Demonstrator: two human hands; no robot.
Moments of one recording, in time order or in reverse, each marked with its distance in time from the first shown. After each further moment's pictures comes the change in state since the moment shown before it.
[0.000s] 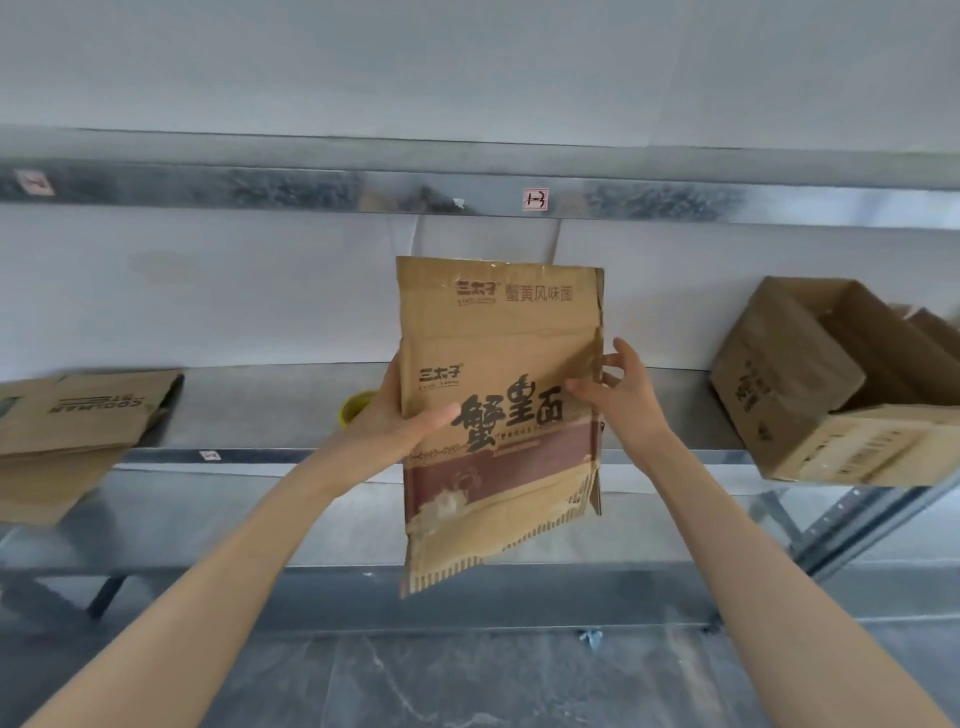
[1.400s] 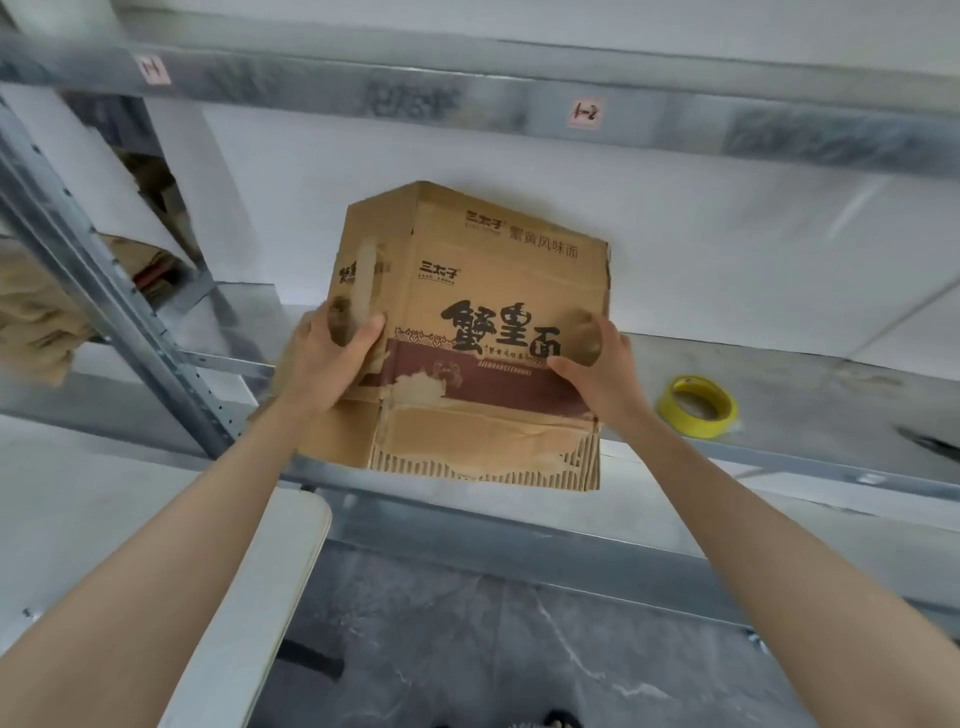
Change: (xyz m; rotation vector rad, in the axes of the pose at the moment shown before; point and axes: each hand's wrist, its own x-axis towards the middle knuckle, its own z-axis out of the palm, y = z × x) left_hand -0.126 -0.210 -0.450 0.276 0.672 -0.356; right_hand -0.032 -0.011 0.486 -0.425 -0.150 -0.136
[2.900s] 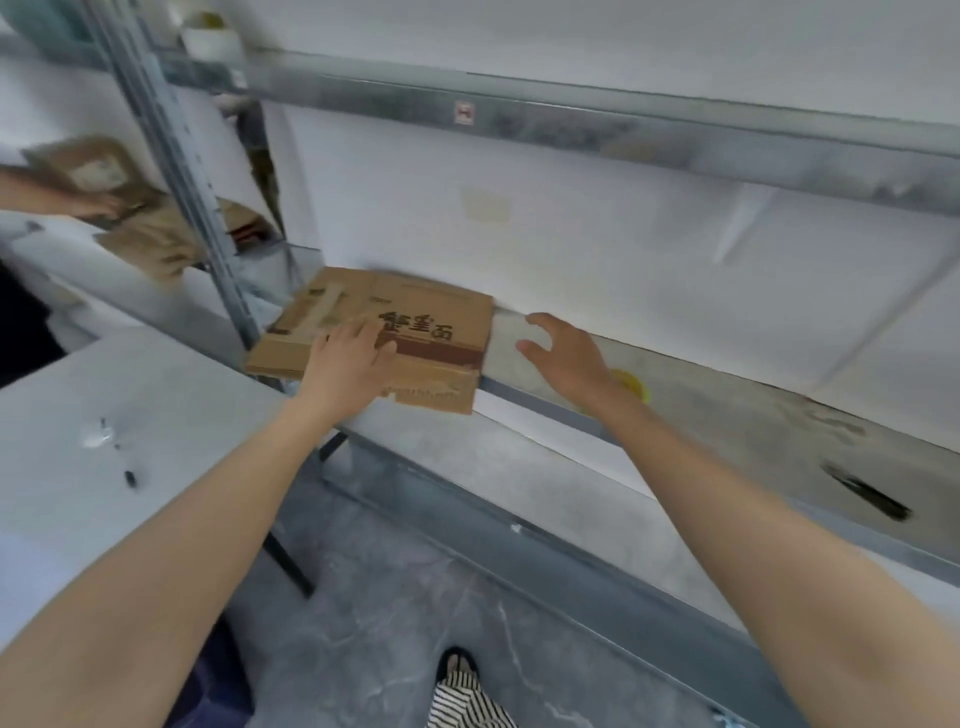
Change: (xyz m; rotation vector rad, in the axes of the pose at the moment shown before) left_hand -0.190 0.086 0.116 0.682 0.169 0.110; right_hand -0.033 0.042 -0.137 -0.248 -0.401 -0.443
